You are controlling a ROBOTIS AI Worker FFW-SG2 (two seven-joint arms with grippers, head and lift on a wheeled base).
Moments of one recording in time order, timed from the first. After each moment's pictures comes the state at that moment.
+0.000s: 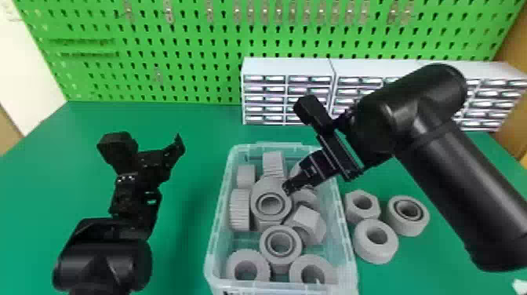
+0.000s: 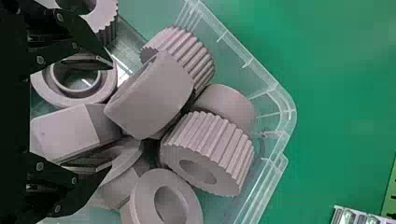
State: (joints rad) left arm -0.15 0.13 -0.04 -1.41 0.24 -0.08 0.11; right arm -0.77 -0.19 0.56 -1.47 -0.42 1.54 0.35
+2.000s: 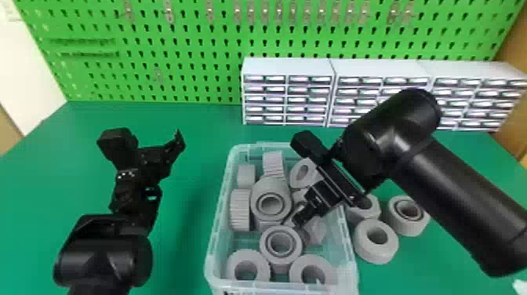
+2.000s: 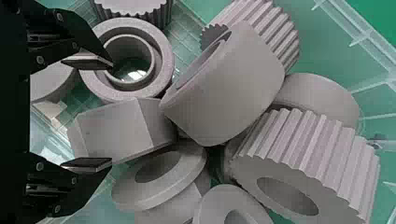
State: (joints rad) left arm -0.16 0.14 -0.04 -1.41 0.24 -0.08 0.11; right arm -0.81 -0.24 0.74 -1.35 -0.49 1.54 0.36
